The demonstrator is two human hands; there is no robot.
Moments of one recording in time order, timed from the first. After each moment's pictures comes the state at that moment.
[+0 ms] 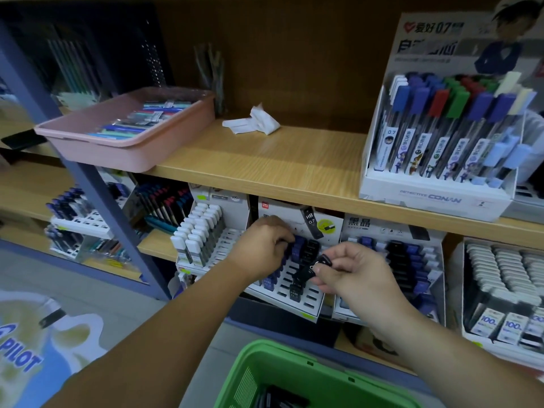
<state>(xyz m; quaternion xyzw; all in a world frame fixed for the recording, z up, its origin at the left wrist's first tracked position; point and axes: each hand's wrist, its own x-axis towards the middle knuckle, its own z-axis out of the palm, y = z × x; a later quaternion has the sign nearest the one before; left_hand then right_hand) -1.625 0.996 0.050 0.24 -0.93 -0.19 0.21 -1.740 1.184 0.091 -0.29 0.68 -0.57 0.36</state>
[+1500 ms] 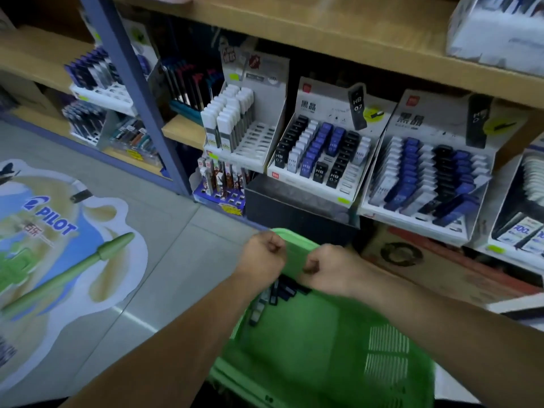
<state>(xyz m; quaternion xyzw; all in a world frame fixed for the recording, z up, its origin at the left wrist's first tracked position) -1.522 1.141 -0.081 0.53 -0.64 -0.51 0.18 -1.671 1.219 -0.029 -0.53 0.77 -0.02 0.35</state>
